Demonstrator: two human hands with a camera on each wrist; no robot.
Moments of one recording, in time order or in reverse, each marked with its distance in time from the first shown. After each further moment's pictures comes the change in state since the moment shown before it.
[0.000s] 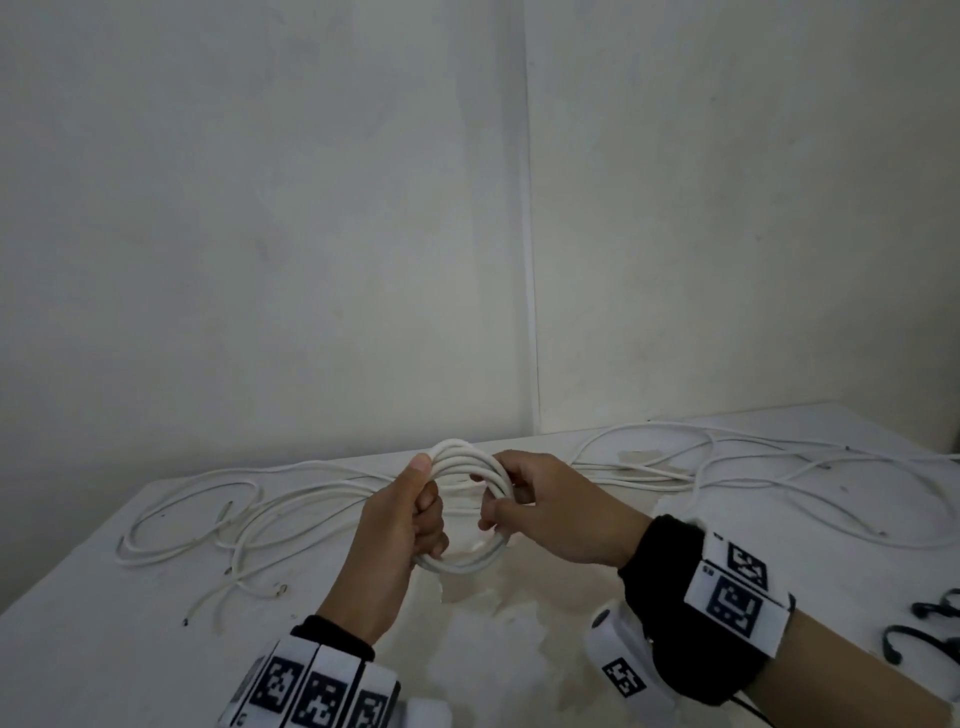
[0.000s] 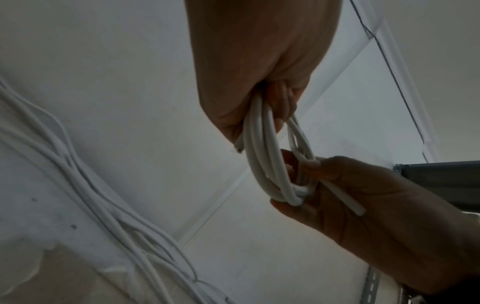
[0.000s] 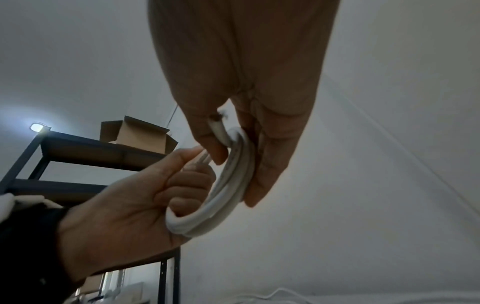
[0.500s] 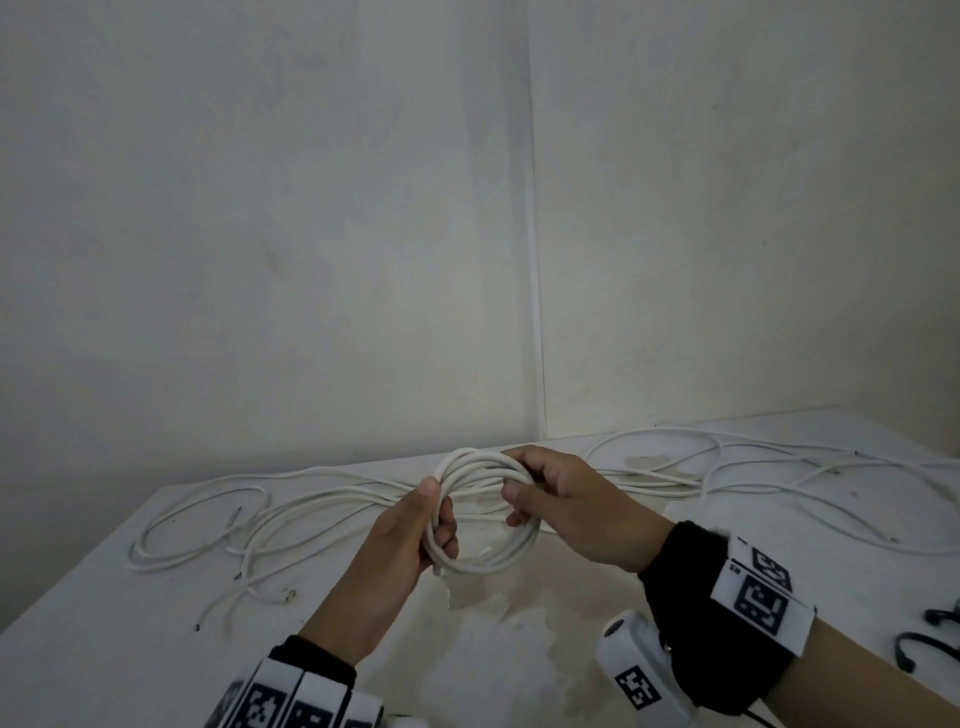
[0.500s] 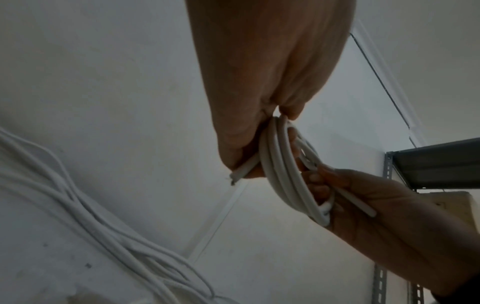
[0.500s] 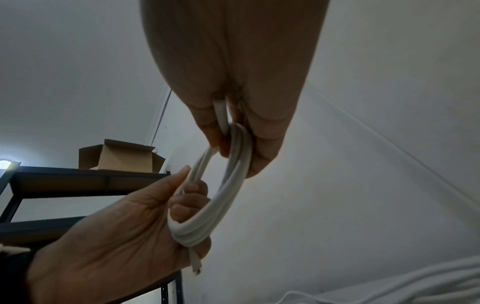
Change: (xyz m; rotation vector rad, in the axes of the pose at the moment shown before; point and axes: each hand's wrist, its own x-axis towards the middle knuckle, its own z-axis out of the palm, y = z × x) left_hand -0.004 -0.008 -0.016 0.124 -0.137 0.024; right_hand -0.003 0.004 -0.007 0.113 0.035 -0.066
